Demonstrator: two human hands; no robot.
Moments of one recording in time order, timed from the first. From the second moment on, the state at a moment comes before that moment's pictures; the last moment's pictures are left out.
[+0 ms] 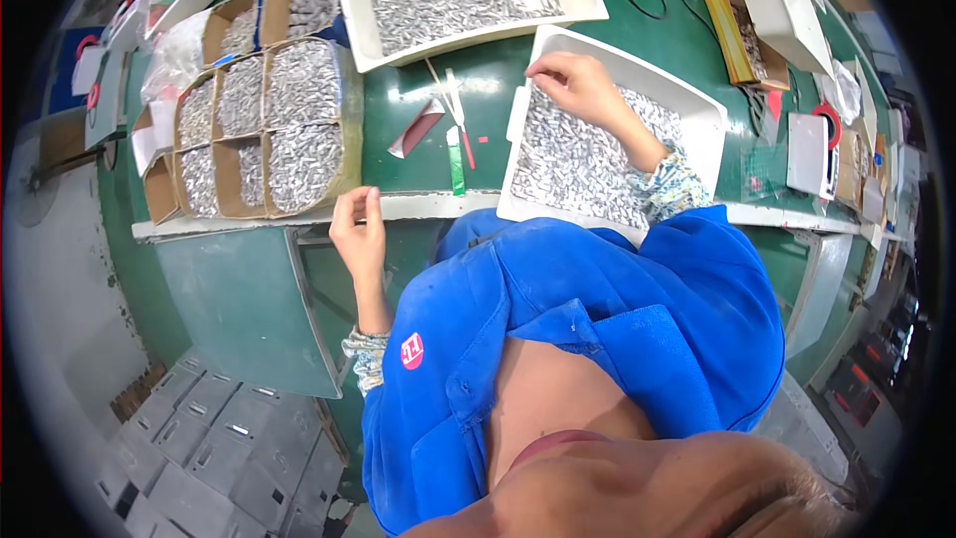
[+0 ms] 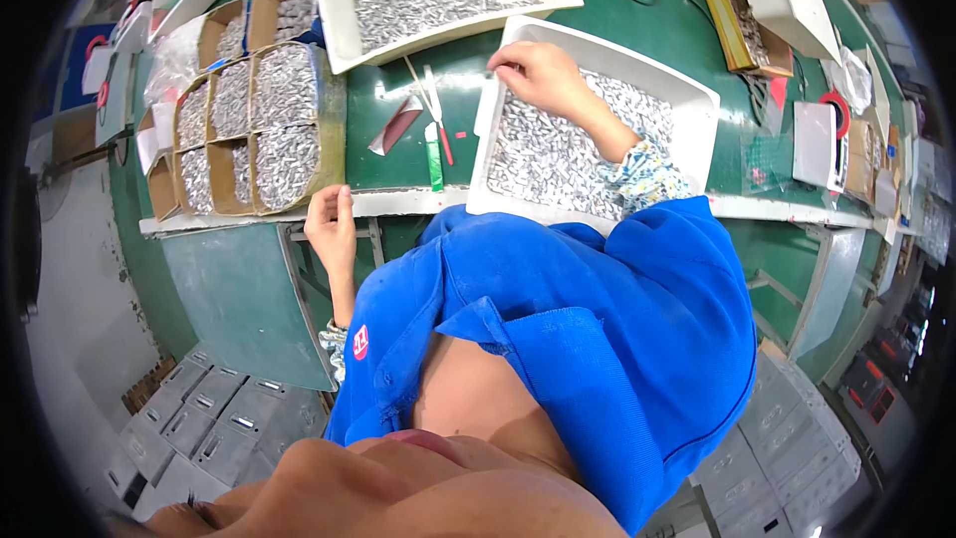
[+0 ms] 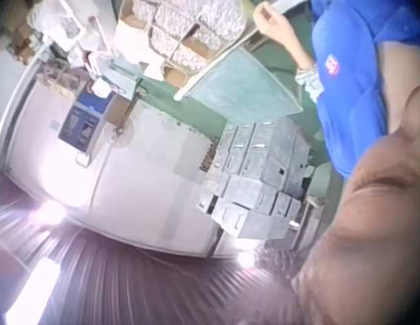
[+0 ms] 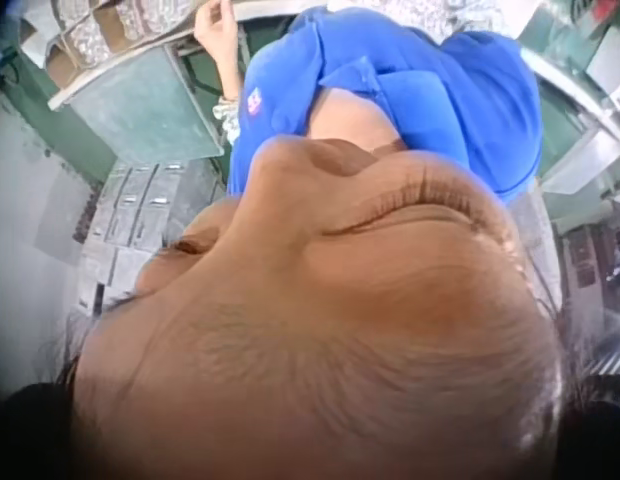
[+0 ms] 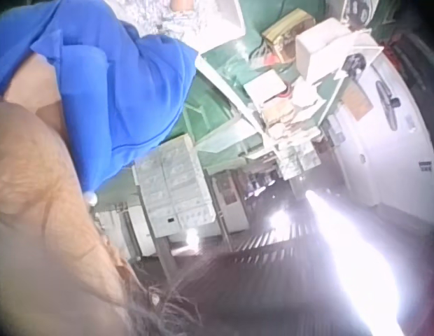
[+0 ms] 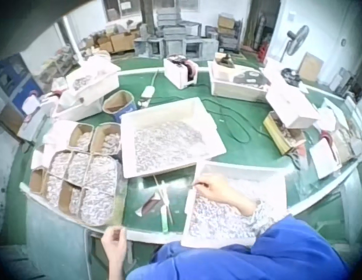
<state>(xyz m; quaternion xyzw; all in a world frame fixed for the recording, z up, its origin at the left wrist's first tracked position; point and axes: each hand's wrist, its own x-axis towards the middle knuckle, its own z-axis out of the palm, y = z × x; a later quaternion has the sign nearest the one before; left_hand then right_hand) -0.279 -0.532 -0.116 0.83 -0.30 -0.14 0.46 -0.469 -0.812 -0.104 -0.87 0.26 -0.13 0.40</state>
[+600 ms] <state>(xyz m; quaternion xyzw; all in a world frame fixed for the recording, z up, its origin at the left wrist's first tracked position) -0.308 -0.594 -0.199 0.84 -0.44 -0.29 0.10 -0.577 -0.740 -0.159 -0.84 0.45 0.15 0.27</state>
